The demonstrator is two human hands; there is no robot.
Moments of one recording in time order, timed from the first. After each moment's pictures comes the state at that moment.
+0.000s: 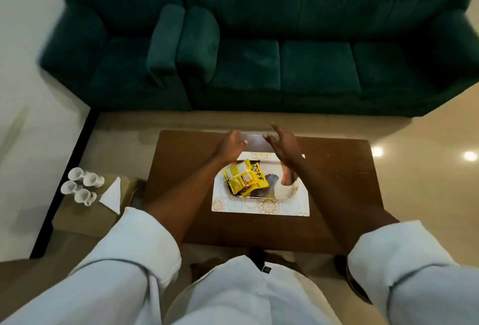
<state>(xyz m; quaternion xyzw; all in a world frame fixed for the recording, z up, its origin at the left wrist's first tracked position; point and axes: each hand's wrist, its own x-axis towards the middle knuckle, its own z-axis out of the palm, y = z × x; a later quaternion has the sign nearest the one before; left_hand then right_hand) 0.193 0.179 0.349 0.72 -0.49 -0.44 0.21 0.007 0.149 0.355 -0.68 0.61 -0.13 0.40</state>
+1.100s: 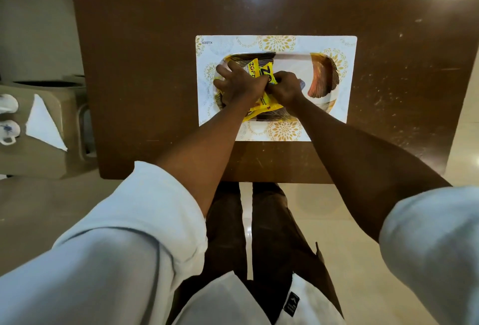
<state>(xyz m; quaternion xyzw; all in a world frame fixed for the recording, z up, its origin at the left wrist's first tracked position) 0.156 0.134 0.004 0.86 -0.32 -0.39 -0.01 0.033 0.126 -0.013 -0.45 0.70 -0.04 0.56</state>
